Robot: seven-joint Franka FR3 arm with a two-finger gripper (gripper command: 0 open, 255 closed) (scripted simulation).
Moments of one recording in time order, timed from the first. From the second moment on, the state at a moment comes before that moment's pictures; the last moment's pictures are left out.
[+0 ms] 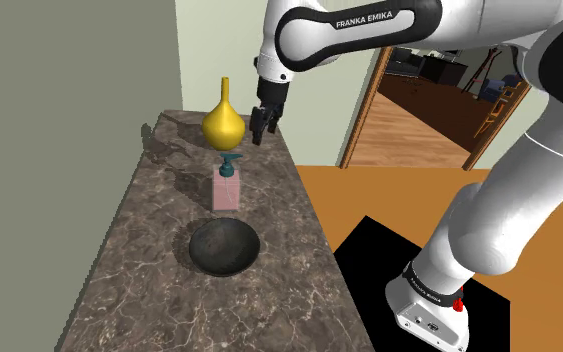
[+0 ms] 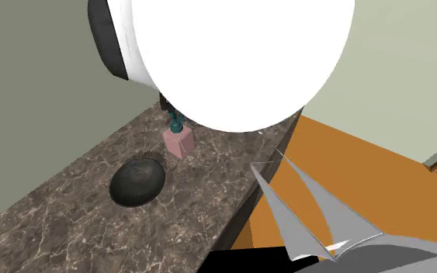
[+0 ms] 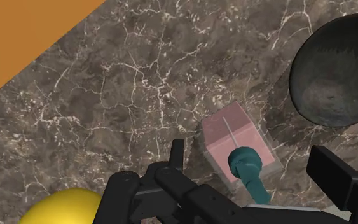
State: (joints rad) arm 0.10 -0.08 0.11 -2.01 0.03 1.97 -0.09
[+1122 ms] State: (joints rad) arm 0.15 0.28 0.15 -1.79 0.02 2.08 -0.06
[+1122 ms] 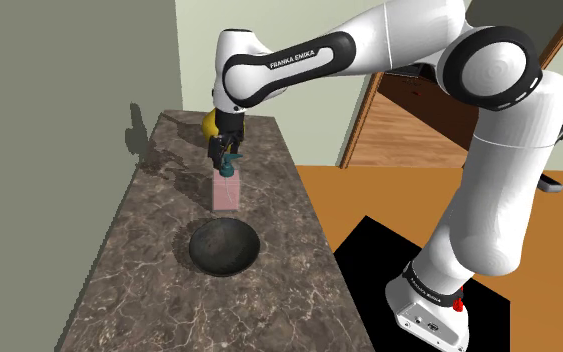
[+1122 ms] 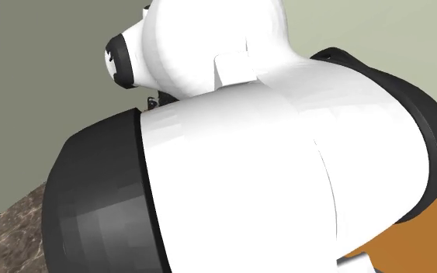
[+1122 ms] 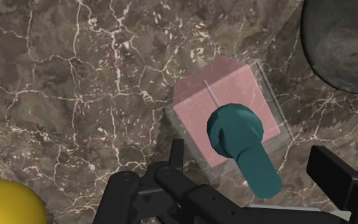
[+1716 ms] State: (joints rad) arm 0.15 0.28 0.15 -1.79 0.02 2.09 -0.06
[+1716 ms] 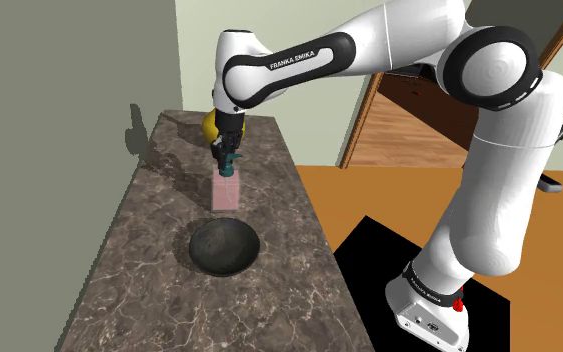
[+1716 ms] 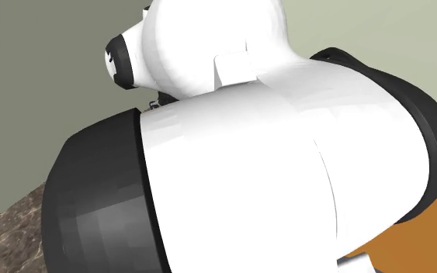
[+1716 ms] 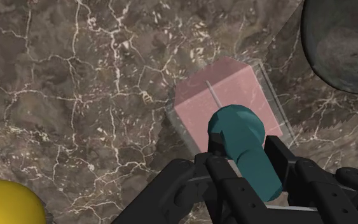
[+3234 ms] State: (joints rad) arm 0.14 0.24 0.15 -1.66 0.03 1.91 -0.06
